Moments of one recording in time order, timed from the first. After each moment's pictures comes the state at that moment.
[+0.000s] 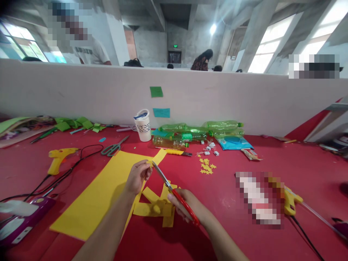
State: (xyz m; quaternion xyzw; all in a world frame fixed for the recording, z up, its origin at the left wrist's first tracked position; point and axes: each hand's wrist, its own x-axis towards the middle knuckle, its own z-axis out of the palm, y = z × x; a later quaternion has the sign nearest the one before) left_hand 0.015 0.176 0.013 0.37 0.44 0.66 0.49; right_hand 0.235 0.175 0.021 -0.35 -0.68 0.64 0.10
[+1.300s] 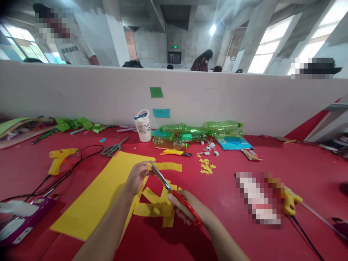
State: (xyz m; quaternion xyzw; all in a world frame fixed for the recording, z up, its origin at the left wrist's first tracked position) left_hand 0.009 0.179 0.007 0.35 0.41 0.66 0.52; right_hand 0.236 0.176 0.025 -0.37 -0.64 0.67 0.06
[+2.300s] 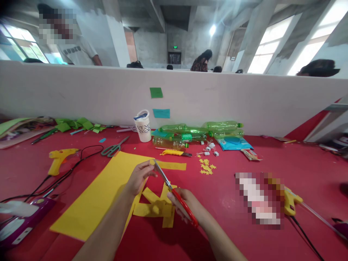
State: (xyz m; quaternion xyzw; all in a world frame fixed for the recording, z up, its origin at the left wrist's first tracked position) left_hand 0.015 0.178 0.015 0.39 0.43 0.63 0.51; right_hand 0.229 0.173 0.025 -0.41 -0.63 0.65 0.10
